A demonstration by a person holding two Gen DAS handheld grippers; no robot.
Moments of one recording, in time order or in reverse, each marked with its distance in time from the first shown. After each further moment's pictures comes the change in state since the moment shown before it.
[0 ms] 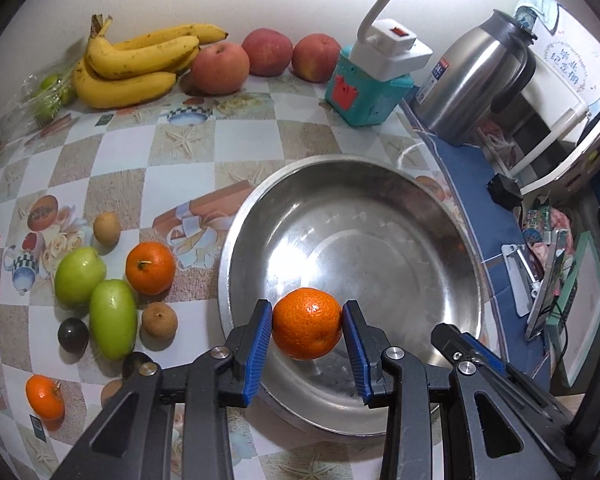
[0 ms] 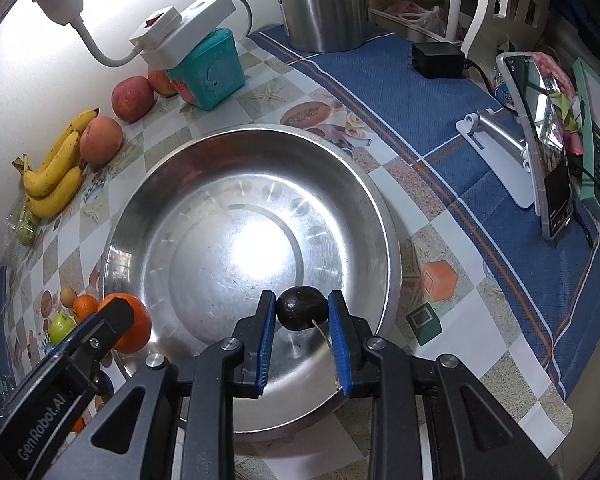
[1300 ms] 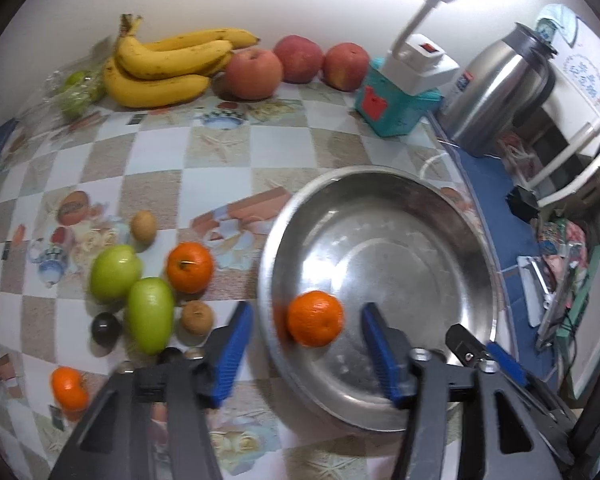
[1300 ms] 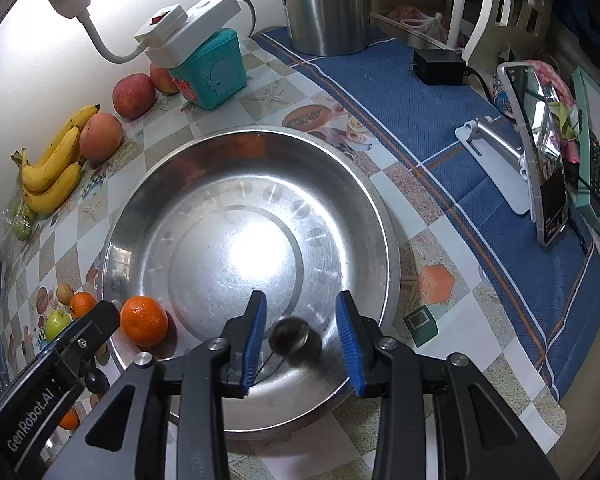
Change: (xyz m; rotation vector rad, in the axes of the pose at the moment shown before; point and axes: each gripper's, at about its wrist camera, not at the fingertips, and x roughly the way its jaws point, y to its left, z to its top) left arm -0.016 0.014 0.005 -0.040 -0.013 0.082; right arm -0.004 0.005 0.000 -0.020 -0.019 -0.030
